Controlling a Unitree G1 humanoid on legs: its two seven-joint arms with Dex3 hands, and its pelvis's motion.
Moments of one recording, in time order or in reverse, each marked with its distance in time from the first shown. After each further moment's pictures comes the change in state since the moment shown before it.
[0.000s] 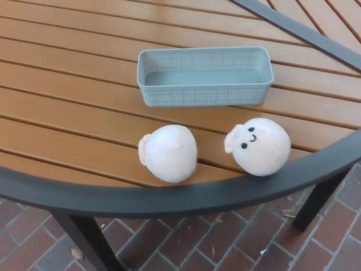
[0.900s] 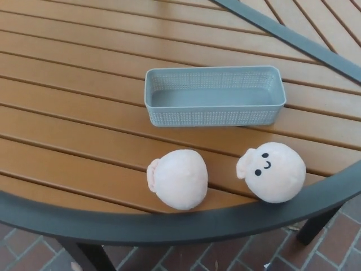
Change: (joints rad) left_arm -0.043 0.018 0.018 0.000 -0.019 -0.002 -0.005; right_arm -0.035 0.002 -0.047 -0.036 0.043 0.020 -0.020
